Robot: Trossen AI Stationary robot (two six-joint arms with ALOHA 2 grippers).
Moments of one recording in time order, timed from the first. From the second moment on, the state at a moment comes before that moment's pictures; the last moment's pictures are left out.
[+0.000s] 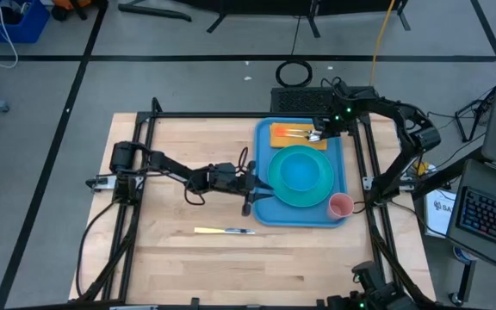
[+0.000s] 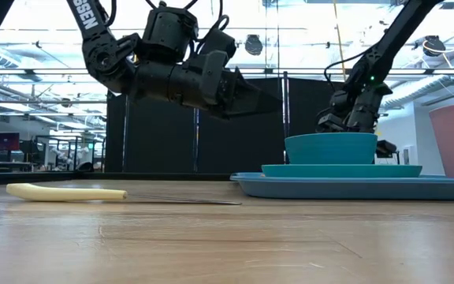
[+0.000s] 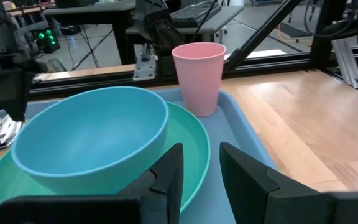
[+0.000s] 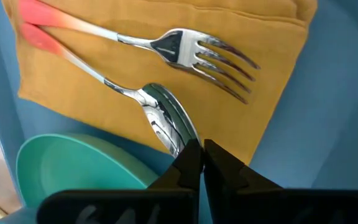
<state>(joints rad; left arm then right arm) 0.03 1.93 0.86 0.89 0.16 0.10 -1.16 1.68 1.01 -0.81 -0.43 0.32</state>
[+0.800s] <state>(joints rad) 0.05 1.93 0.86 0.88 0.17 0.09 -1.24 1.68 1.01 -0.81 -0.42 0.30</state>
